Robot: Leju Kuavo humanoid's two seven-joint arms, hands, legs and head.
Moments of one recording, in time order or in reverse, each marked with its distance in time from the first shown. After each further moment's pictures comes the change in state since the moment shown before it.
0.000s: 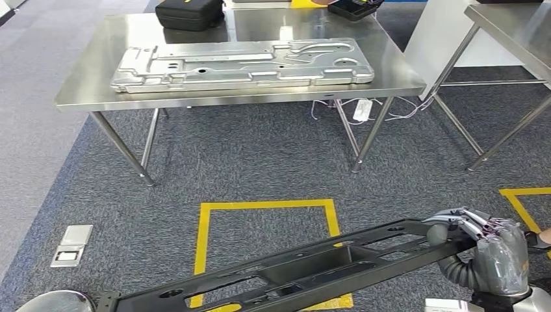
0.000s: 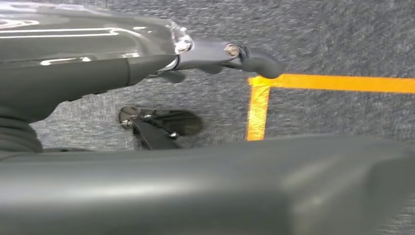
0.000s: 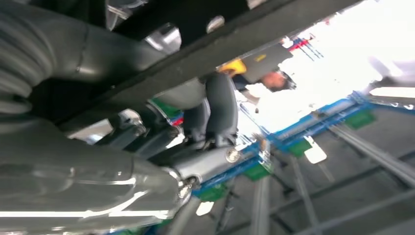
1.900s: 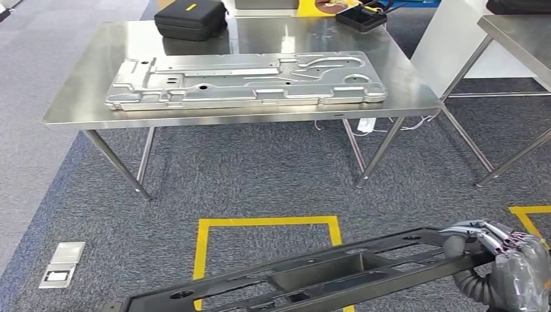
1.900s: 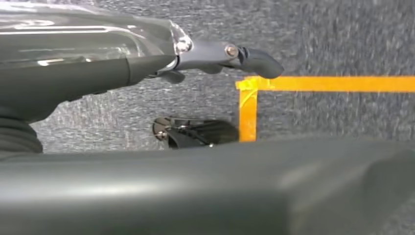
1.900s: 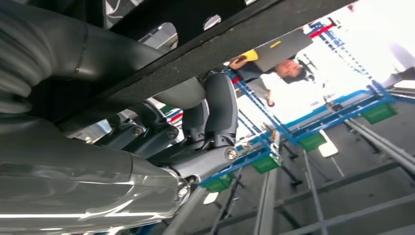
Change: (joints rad) left arm 0.042 0.007 -0.026 0.000 -0.044 0.012 0.038; right arm 0.113 0.046 -0.073 -0.066 0.058 -0.026 0.002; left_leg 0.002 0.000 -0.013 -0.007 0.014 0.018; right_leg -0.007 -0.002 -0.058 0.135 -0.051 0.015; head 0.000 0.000
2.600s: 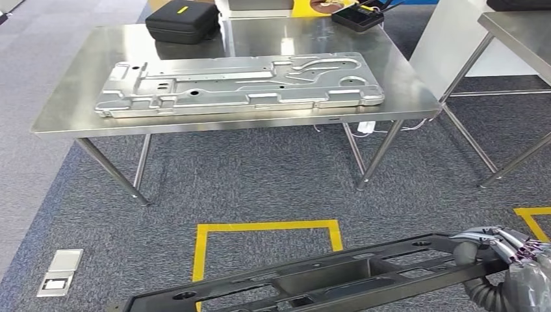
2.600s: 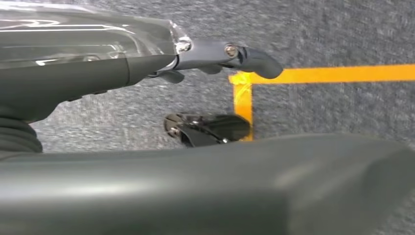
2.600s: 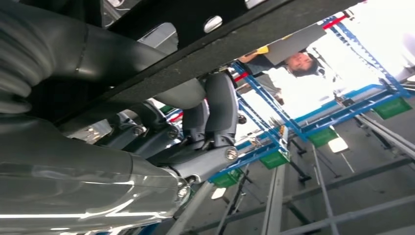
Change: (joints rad) left arm 0.001 0.005 -0.006 0.000 -0.012 -0.001 0.022; right arm 0.054 0.003 -0.028 -0.053 0.025 -0.013 0.012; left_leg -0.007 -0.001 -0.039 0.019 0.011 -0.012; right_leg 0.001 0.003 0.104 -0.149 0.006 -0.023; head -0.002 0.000
